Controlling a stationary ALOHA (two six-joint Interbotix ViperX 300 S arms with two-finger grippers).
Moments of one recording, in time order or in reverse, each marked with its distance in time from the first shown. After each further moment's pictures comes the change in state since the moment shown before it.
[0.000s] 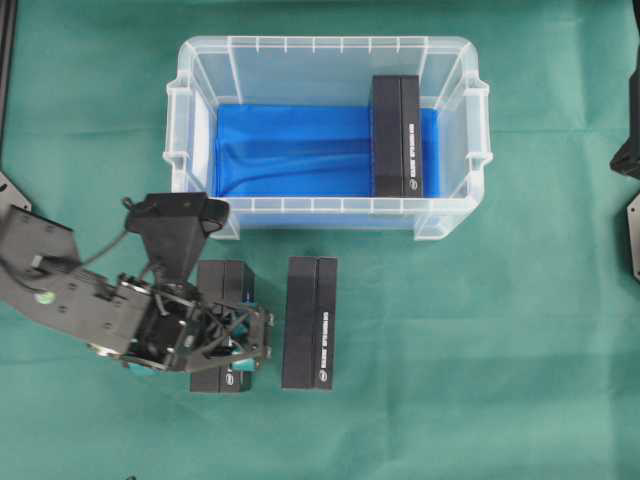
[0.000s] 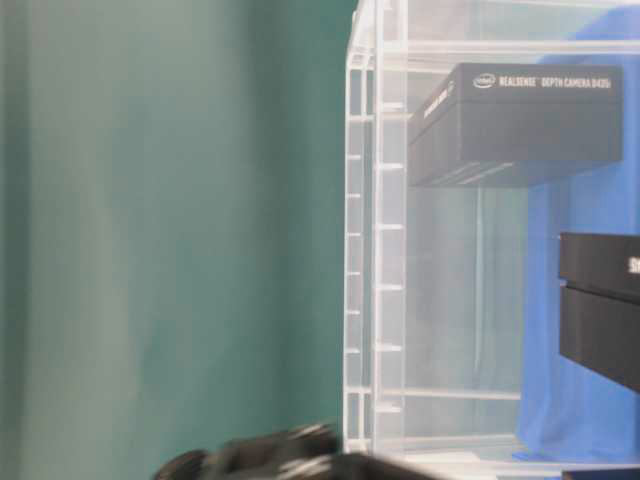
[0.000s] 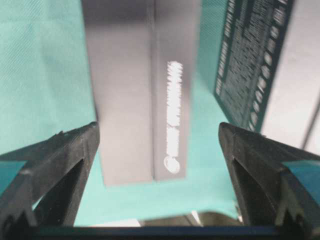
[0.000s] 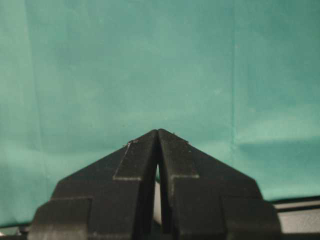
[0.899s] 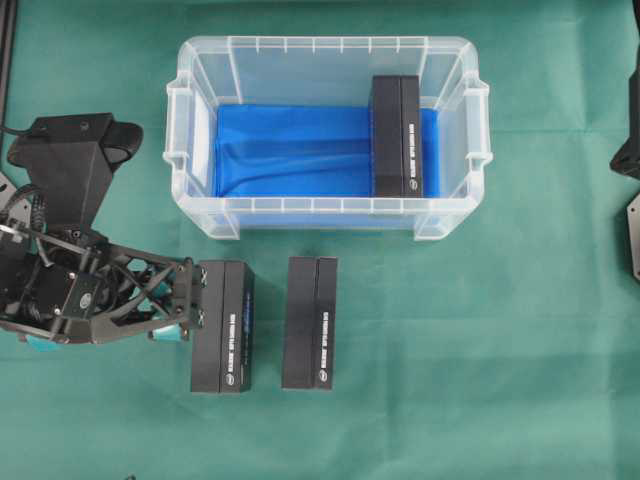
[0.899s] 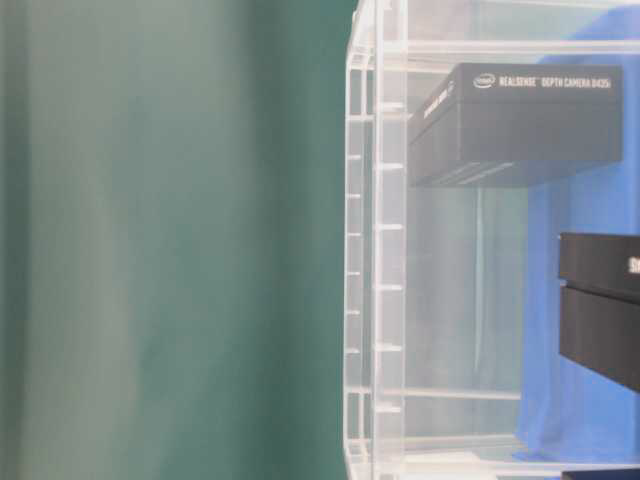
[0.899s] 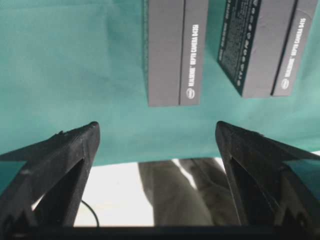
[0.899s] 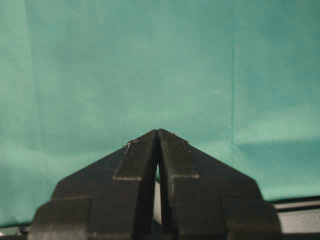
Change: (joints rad) left arm 0.009 -0.186 -0.207 0.005 0.430 0.005; right arm 0.002 0.000 0.000 0.000 0.000 0.000
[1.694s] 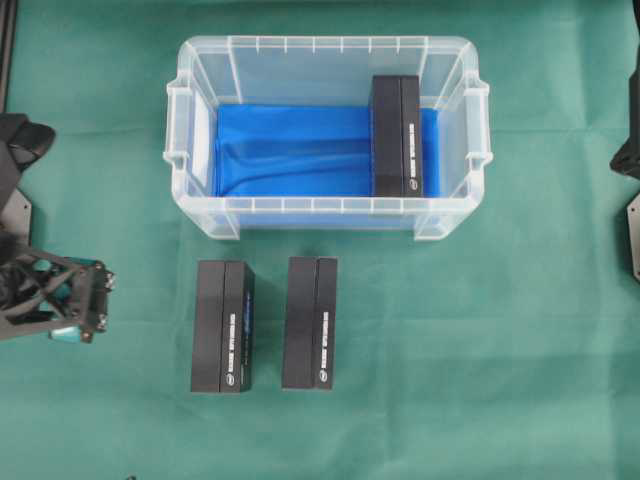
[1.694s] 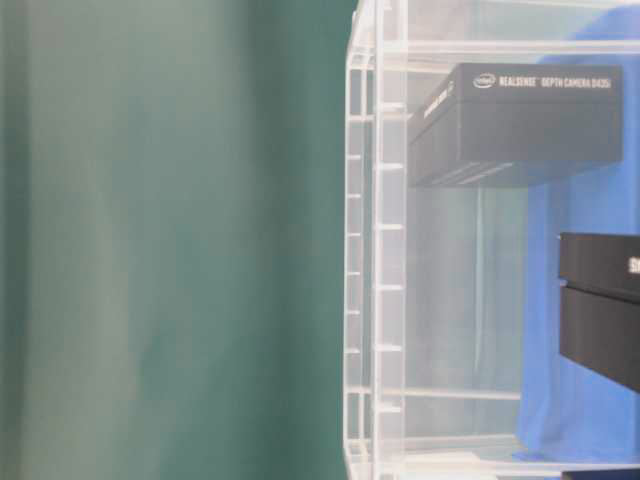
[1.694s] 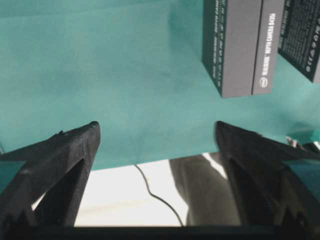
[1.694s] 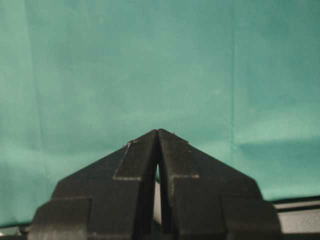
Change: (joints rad) left arm -0.083 -0.235 0.213 -0.005 0.014 -0.008; right arm 0.000 0.000 0.002 0.000 0.000 0.000
